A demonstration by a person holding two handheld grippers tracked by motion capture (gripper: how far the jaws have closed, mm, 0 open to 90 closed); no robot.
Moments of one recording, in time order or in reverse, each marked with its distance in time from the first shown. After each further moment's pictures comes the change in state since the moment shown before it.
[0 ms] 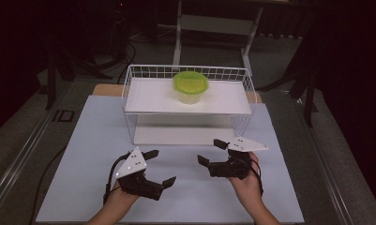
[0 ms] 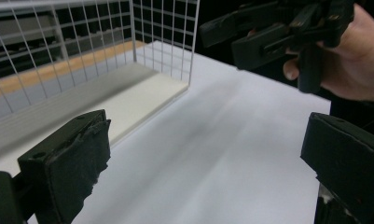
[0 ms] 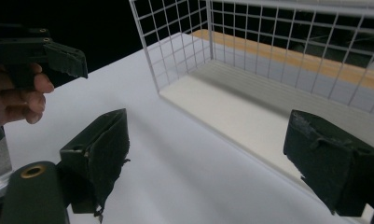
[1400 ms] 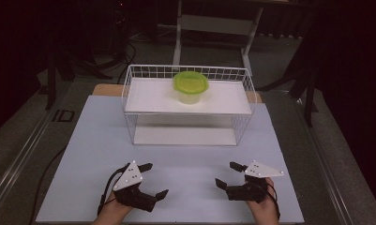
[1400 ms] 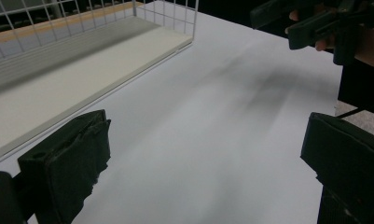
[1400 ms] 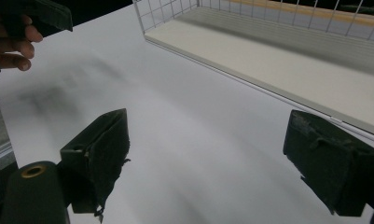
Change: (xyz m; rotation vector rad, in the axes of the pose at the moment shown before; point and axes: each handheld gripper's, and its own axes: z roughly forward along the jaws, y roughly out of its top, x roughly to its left) left arm 0.003 -0.047 -0.003 0.078 0.009 0.006; right arm -0.016 -0.075 -0.039 0.064 -0.030 -0.003
